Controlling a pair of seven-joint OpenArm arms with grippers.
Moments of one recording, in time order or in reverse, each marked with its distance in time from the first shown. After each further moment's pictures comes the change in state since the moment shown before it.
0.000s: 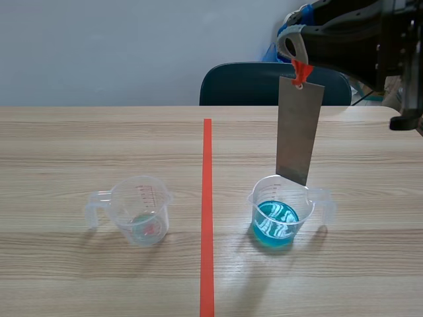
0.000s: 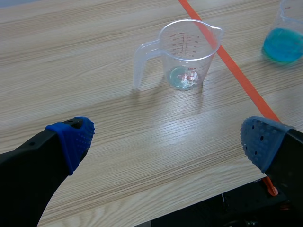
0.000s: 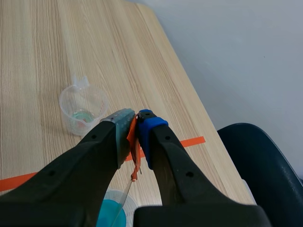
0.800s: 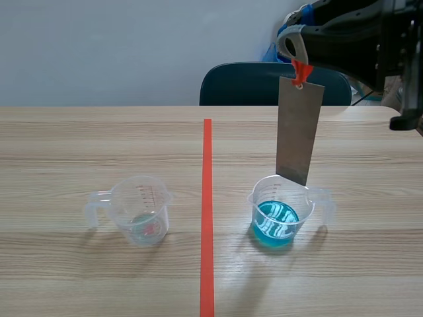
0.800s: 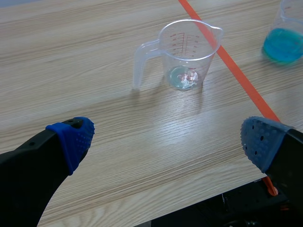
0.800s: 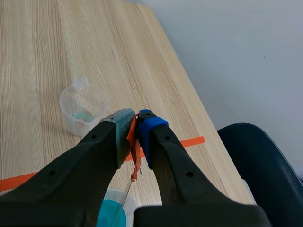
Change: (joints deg) left arm 0.0 0.0 0.0 0.0 0.0 0.0 0.0; right arm 0.0 0.0 0.0 0.0 0.0 0.0 0.0
